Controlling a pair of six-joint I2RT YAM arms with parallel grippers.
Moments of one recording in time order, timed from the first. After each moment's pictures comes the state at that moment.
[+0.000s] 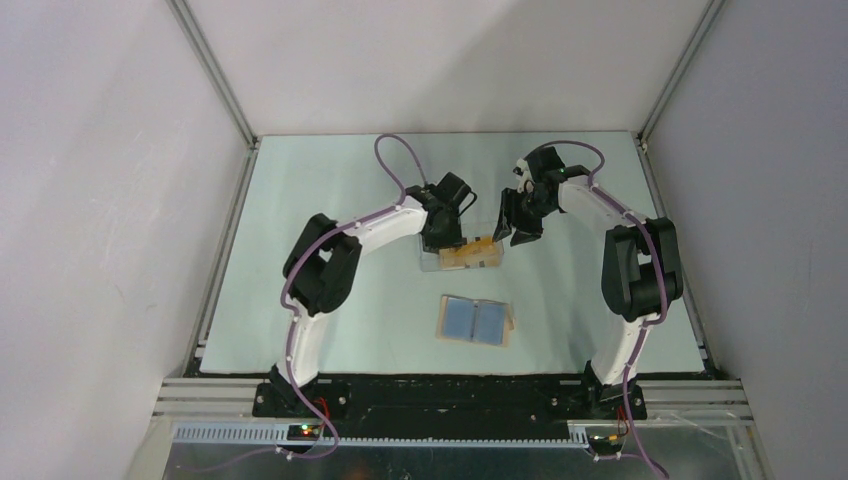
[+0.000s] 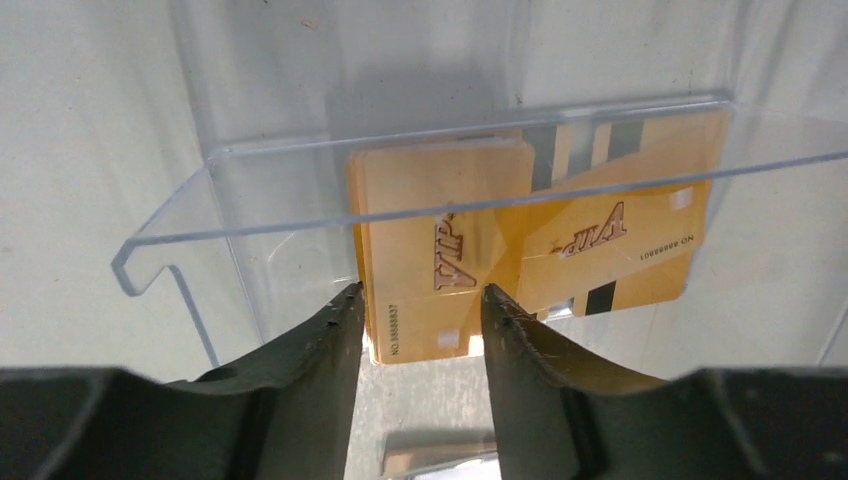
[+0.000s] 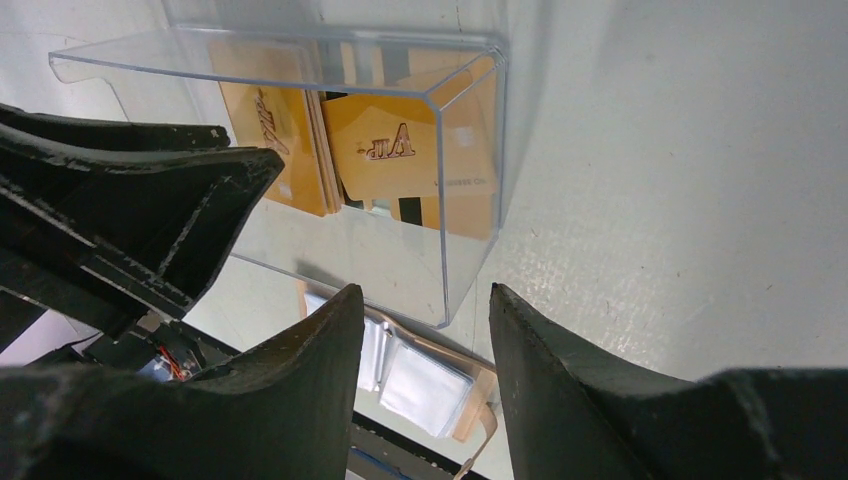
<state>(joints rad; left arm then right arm) -0.72 2.11 1.63 -0.68 -0.13 -0.75 0.25 1.86 1.42 -0.76 -0.39 0.32</state>
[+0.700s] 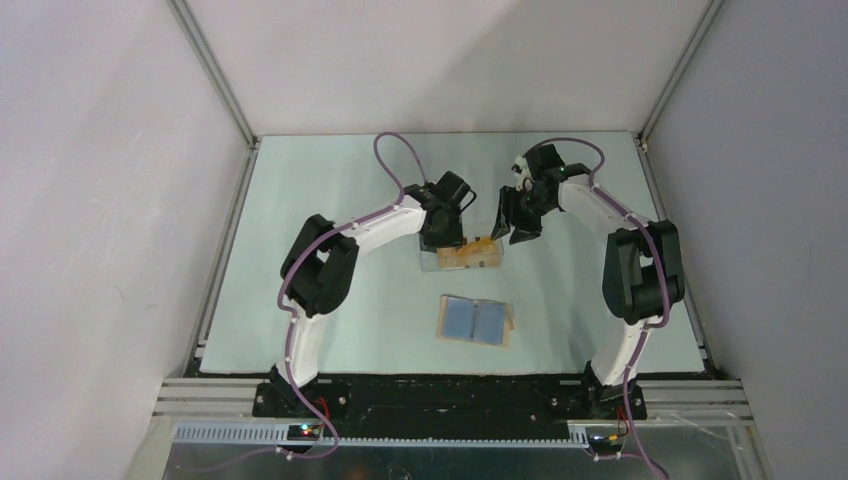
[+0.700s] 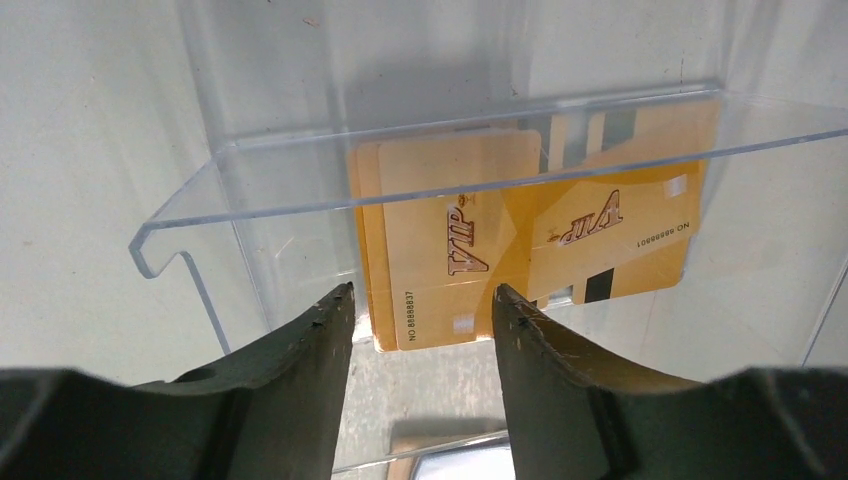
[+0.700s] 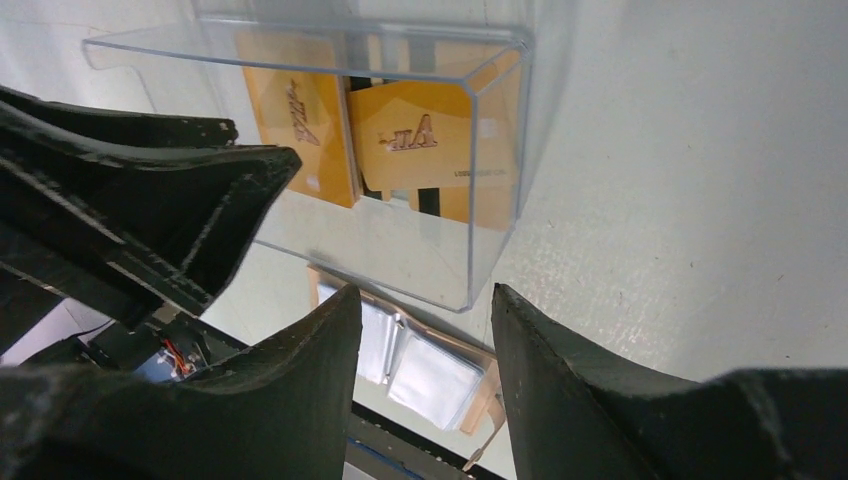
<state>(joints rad) -0.72 2.08 1.63 -0.70 -0.13 -0.73 0.27 1.84 1.42 -0.78 -0.39 0.32</state>
